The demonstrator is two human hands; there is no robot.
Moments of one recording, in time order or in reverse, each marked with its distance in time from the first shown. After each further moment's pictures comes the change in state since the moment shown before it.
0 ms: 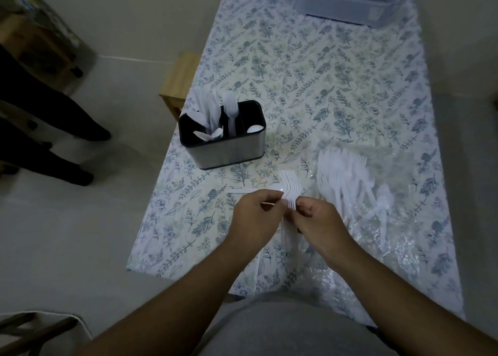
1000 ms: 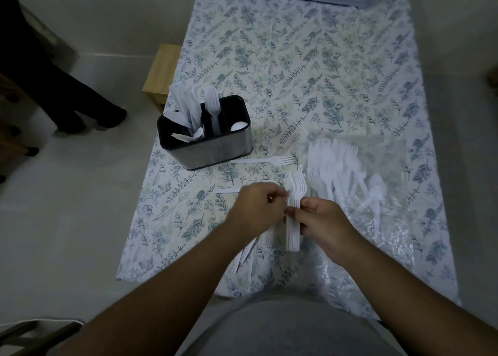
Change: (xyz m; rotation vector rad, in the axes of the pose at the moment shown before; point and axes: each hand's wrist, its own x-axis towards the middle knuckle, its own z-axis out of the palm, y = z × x) left_hand 0.030 0.009 0.014 0.321 -0.183 0.161; right_hand 0.014 0.025 -0.023 0.313 -0.022 0.222
